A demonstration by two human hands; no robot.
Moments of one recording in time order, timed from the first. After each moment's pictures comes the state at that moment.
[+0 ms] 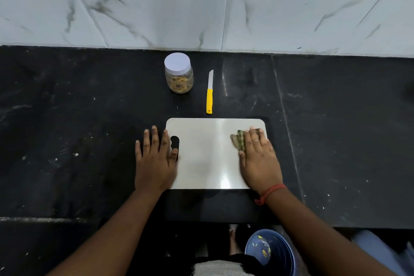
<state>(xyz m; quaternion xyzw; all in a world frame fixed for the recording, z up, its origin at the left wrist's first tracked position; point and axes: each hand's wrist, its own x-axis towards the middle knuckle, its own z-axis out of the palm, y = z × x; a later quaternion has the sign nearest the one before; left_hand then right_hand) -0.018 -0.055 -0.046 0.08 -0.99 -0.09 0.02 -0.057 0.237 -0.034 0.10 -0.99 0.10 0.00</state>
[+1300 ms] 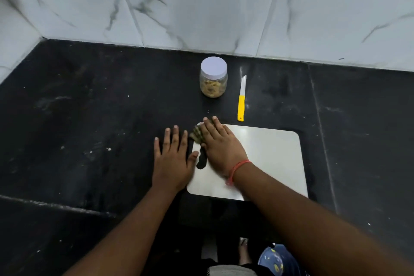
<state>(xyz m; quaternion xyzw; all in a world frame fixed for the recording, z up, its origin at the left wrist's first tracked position) -0.026 -0.091 -0.044 0.08 -1.00 -0.06 0.01 -0.115 0.071 -0.030 0.32 -0.94 0.07 -0.05</state>
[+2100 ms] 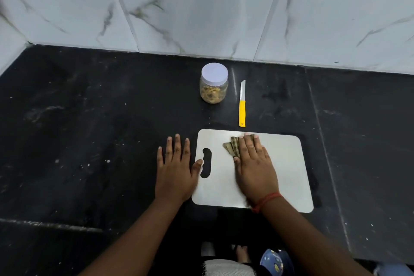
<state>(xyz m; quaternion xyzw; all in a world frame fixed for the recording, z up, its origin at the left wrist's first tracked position) -0.026 -0.092 -0.046 0.07 -0.99 -0.07 0.00 -0.073 0.128 -0.031 0.14 -0.98 0.11 -0.01</state>
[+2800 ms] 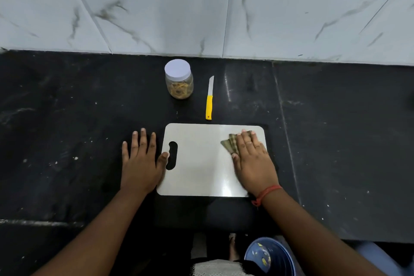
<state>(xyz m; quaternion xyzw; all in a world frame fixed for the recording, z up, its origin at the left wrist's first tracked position) -0.025 -0.086 -0.045 0.08 -1.00 -0.03 0.04 -0.070 0.228 -0.028 0.16 -0.98 0.11 -0.02</state>
